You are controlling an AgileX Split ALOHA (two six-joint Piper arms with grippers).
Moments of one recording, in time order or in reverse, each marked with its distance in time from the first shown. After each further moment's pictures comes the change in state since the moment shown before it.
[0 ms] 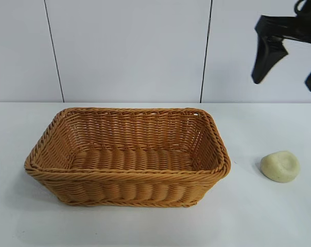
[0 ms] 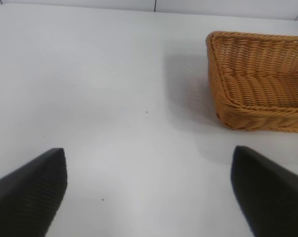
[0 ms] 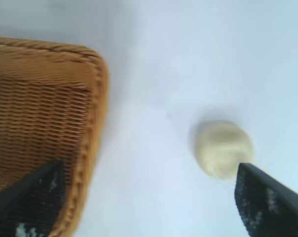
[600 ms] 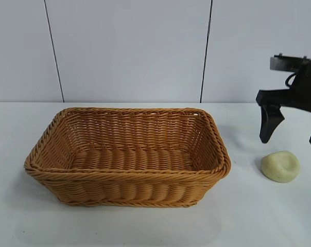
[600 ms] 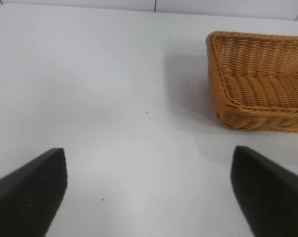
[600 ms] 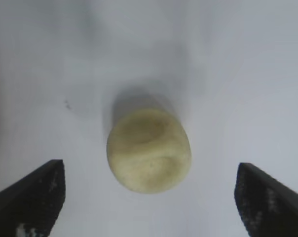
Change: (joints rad) left arm 0.000 0.000 0.000 0.000 0.000 0.000; right arm 0.000 0.349 -0.001 0.004 -0.149 0.000
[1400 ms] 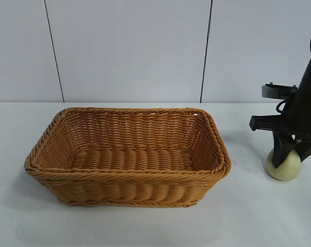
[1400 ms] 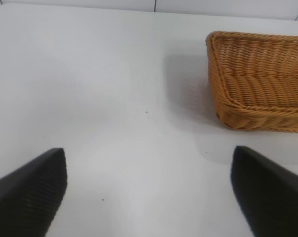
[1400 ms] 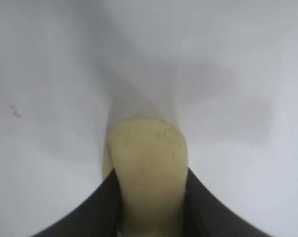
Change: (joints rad) left arm 0.000 0.000 0.000 0.000 0.000 0.000; right arm 0.000 -0.166 -0.118 0.008 0.148 -0.008
